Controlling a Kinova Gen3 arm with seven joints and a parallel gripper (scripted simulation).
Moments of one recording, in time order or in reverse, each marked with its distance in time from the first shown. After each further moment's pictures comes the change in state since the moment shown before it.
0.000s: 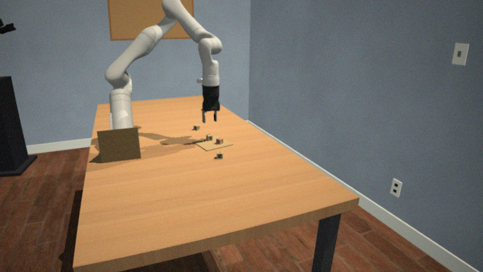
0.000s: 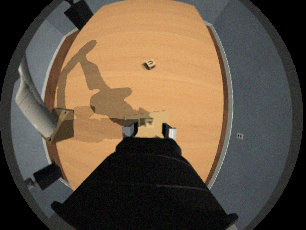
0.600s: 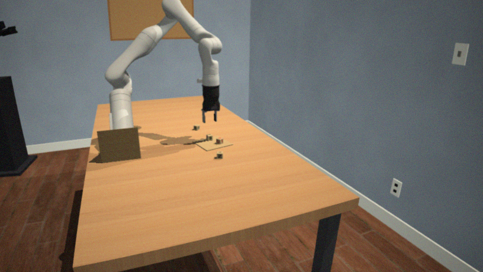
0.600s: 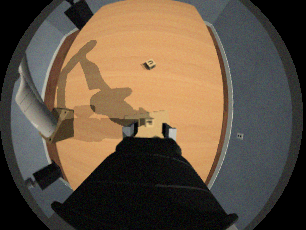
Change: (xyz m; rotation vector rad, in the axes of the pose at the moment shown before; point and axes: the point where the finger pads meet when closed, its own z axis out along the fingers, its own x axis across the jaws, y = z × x) arm 0.000 0.000 0.000 -0.001 0.000 -0.002
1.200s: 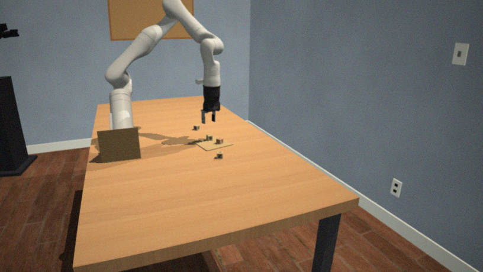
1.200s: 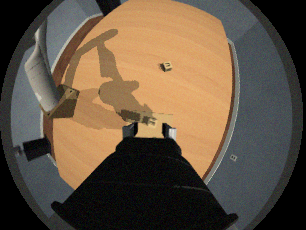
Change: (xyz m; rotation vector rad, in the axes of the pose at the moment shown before) arm -0.006 0.002 0.002 0.008 -0.019 -0.247
